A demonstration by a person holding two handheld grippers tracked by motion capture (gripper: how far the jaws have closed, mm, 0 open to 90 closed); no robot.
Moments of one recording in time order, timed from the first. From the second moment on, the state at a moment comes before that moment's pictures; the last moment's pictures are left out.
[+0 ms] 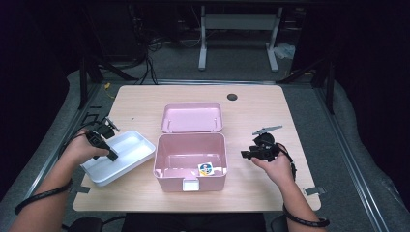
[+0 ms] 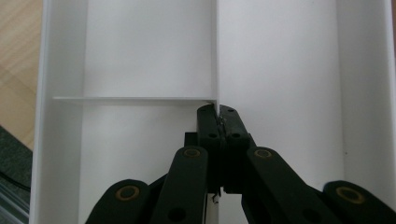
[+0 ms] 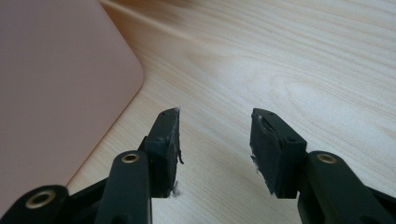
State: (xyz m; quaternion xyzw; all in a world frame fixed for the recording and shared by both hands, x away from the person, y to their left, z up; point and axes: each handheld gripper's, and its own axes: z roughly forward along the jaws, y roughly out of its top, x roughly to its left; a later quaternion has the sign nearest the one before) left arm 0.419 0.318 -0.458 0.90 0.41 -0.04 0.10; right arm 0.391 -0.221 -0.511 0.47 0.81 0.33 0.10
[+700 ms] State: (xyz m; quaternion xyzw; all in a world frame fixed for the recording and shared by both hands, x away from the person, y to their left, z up) left arm 0.416 0.305 -0.371 0.91 0.38 0.01 0.14; right arm 0.391 -0.222 -0.510 0.48 0.81 0.34 0.09
